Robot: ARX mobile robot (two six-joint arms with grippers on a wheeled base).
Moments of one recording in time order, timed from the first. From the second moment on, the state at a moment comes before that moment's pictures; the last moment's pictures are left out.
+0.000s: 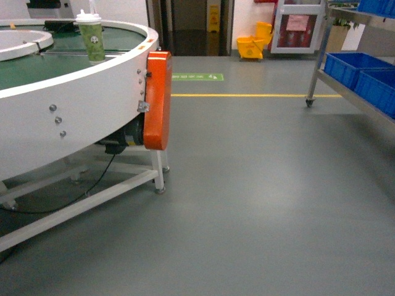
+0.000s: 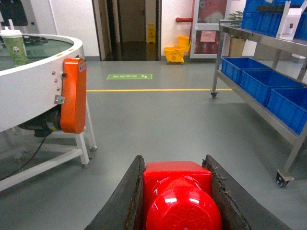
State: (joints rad) left arm 0.00 0.01 0.02 0.00 0.00 0.00; right arm 0.00 0.00 0.01 0.00 0.00 0.01
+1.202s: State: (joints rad) left arm 0.00 0.01 0.02 0.00 0.00 0.00; right arm 0.00 0.00 0.01 0.00 0.00 0.01
